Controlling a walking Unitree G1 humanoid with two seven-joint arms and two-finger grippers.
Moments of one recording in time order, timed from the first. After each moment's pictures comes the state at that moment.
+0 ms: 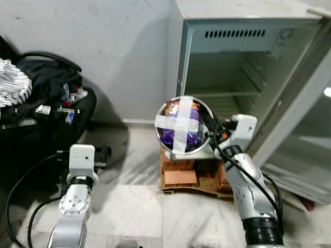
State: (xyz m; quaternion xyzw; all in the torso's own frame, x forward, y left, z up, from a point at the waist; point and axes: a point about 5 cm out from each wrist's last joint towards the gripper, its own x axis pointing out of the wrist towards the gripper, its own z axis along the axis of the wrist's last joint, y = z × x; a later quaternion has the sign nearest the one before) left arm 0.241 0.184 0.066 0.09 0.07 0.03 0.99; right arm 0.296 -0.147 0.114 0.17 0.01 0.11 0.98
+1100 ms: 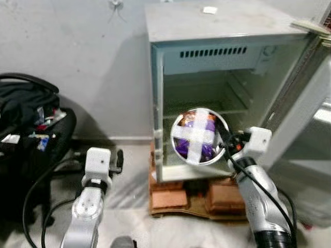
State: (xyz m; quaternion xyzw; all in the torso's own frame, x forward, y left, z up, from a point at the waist) left arm 0.236 0.164 0.065 0.08 0.08 -0.01 0.99; right arm 0.278 -0.173 0.092 0.16 0.04 0.05 0.98
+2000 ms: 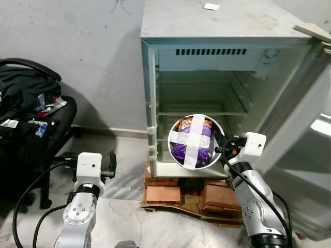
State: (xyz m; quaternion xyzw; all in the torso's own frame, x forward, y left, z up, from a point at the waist) left arm 0.228 0.179 0.061 0.07 0.10 0.01 0.99; right arm 0.274 -0.161 0.086 0.17 0.06 0.06 0.98
